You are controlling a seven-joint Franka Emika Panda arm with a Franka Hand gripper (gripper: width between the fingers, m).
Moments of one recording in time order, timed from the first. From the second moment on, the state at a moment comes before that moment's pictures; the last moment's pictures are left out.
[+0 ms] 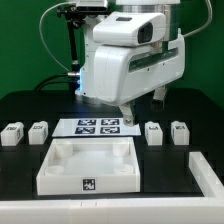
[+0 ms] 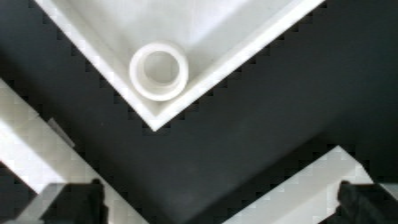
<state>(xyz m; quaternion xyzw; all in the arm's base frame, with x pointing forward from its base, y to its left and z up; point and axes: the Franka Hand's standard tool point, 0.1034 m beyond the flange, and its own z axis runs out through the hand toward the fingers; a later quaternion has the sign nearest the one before) 0.566 0.056 0.114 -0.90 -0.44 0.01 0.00</state>
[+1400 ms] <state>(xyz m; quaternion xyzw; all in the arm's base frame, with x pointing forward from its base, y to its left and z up) 0.479 0.009 0.074 -0.76 -0.65 0.00 0.00</state>
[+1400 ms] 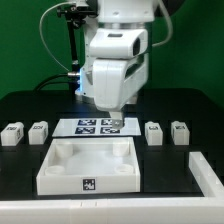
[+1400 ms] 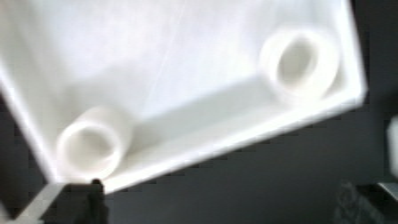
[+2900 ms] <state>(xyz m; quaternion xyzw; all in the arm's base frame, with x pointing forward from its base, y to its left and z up) 0.436 -0.027 0.007 -0.71 -0.70 0.00 0.02</state>
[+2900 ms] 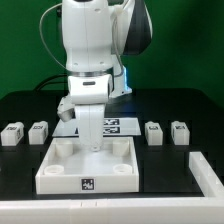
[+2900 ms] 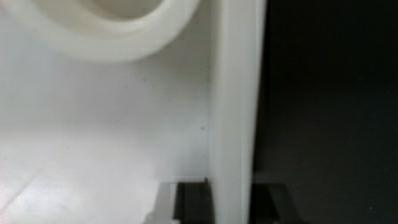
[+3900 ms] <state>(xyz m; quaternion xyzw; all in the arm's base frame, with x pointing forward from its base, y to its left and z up) 0.503 0.051 0.015 -0.70 -0.72 -0.03 0.03</state>
